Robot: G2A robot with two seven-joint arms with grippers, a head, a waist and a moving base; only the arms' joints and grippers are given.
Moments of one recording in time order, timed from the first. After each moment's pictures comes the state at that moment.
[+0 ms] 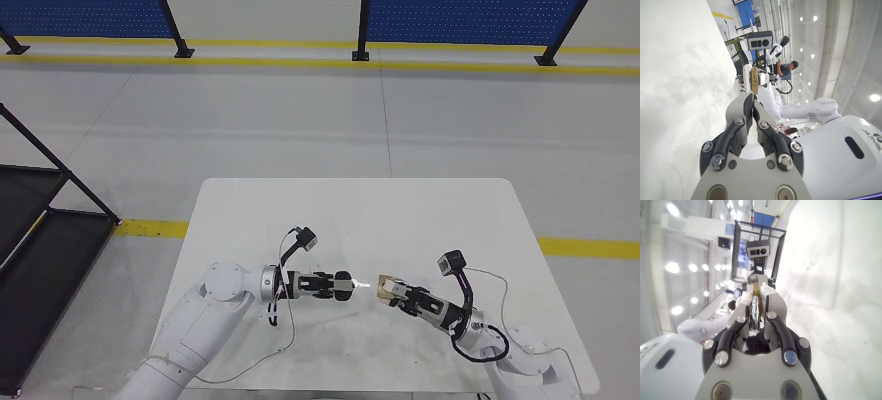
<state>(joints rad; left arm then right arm) 1.32 -1.18 -1.13 -1.42 -0.34 -0.41 -1.14 -1.69 -1.18 1.42 -1.74 0.26 -0.26 0.96</state>
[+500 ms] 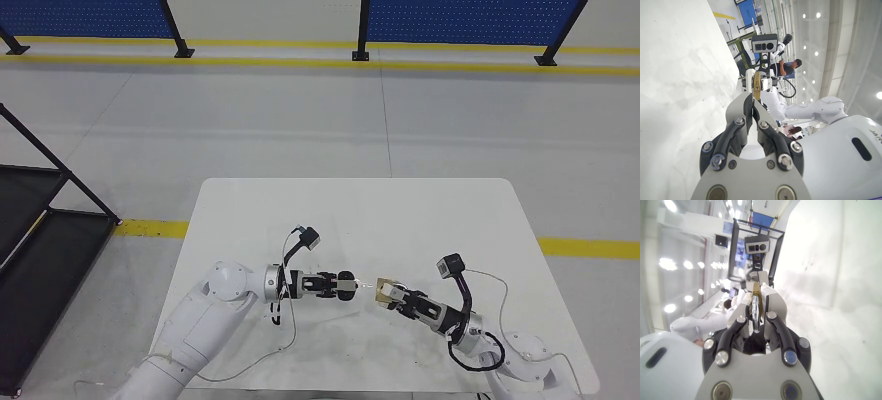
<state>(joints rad) 1.30 -1.17 -1.10 -1.42 -0.33 -0.42 -1.11 -1.71 -1.17 1.41 -1.76 0.21 -0.30 0.92</state>
